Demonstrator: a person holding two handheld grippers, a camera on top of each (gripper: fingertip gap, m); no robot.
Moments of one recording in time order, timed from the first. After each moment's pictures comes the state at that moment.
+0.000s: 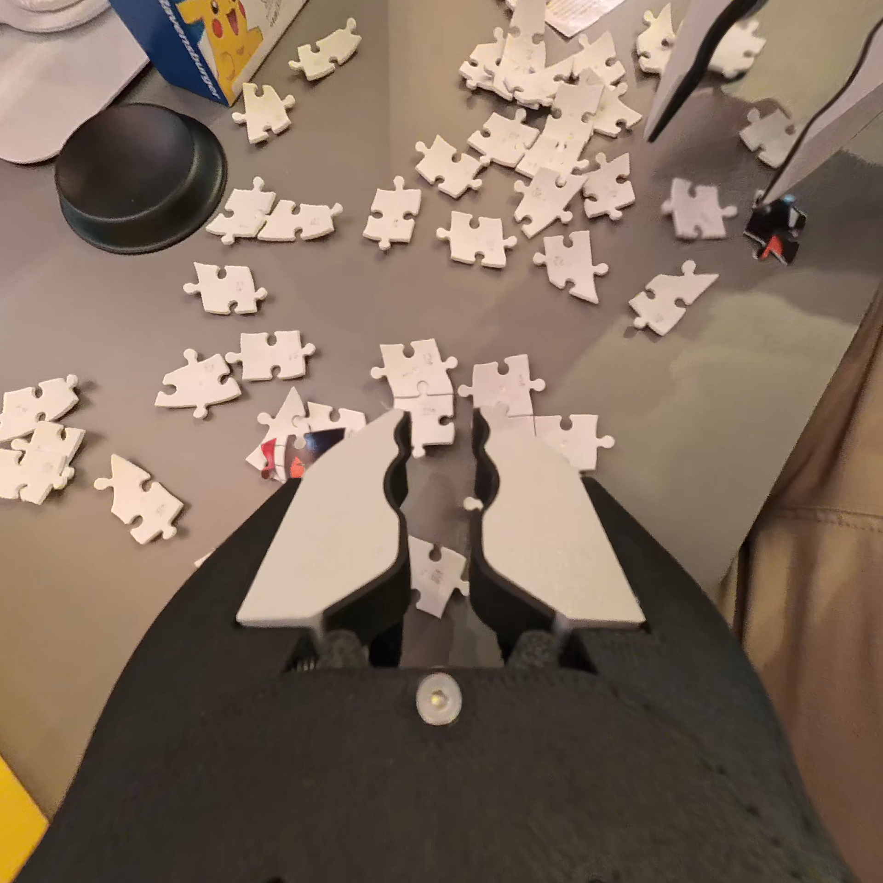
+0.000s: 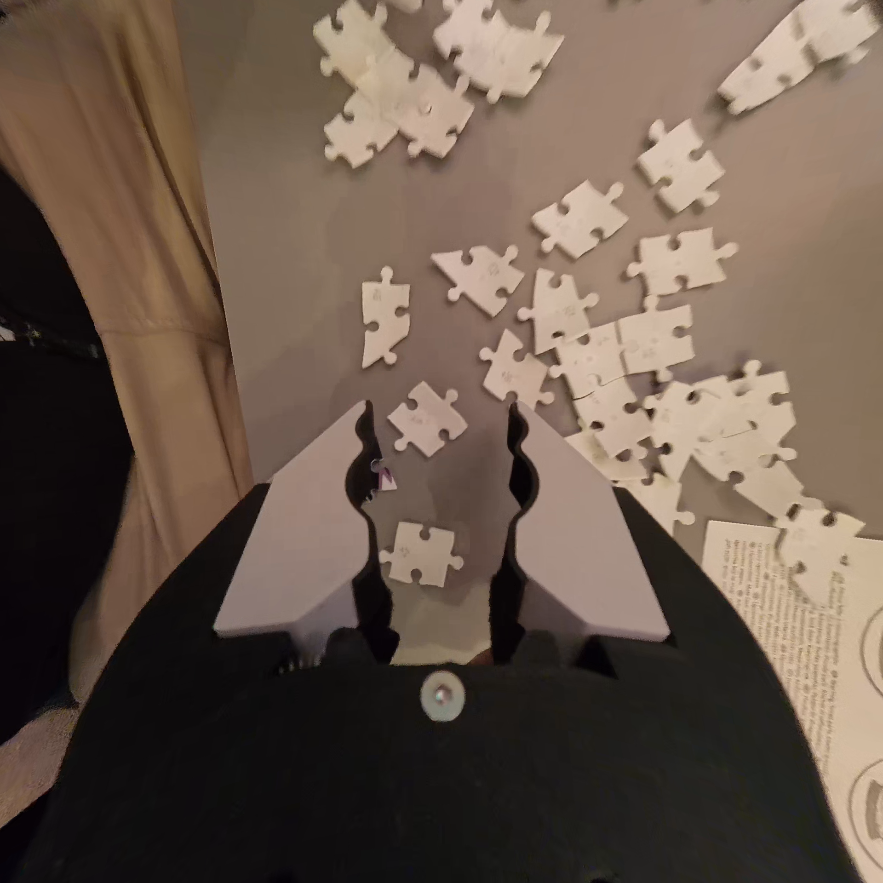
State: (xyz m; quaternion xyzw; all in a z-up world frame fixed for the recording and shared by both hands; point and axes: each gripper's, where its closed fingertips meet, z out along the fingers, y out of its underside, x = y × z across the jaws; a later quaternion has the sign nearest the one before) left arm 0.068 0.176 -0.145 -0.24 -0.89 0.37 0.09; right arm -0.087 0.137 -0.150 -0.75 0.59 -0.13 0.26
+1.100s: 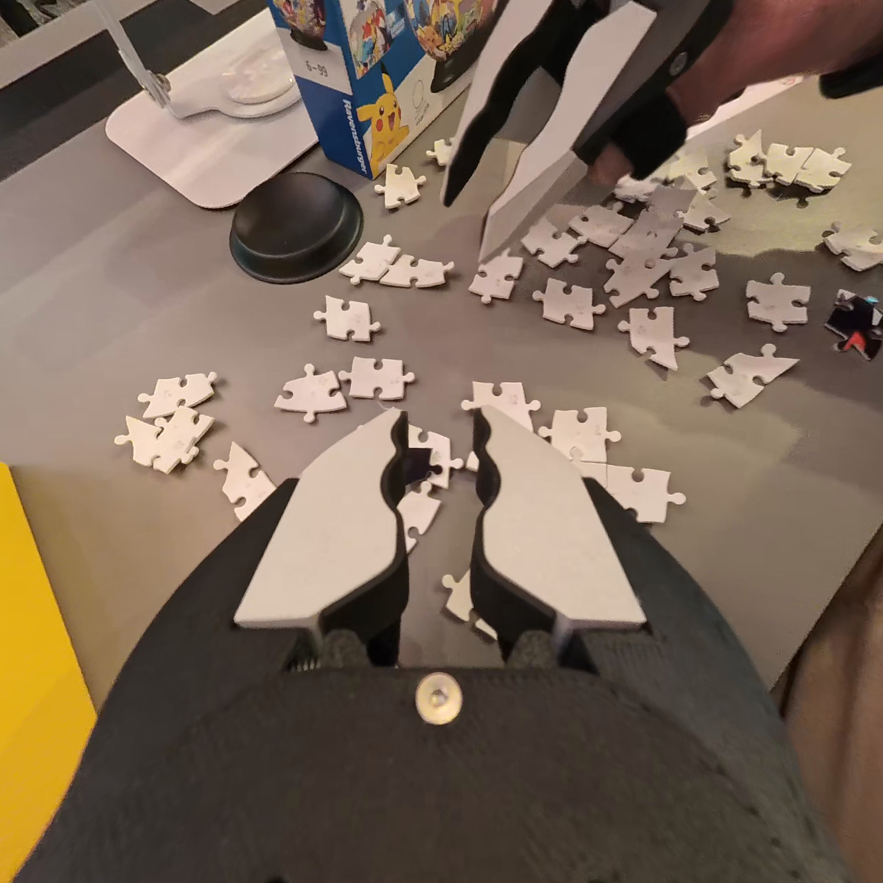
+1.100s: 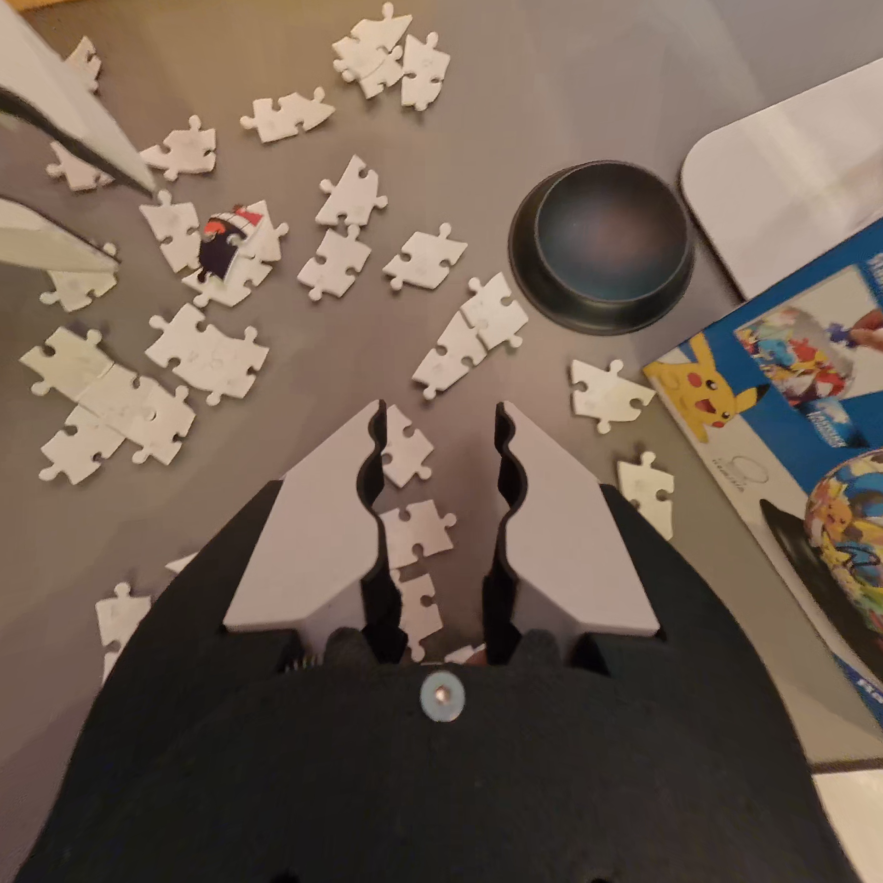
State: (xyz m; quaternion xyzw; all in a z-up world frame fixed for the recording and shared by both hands) left arm 0.099 0.156 -0.123 -0.17 -0.88 0.44 0.04; right arm 0.055 0.046 -0.150 -0.68 0.64 -0.23 0.26
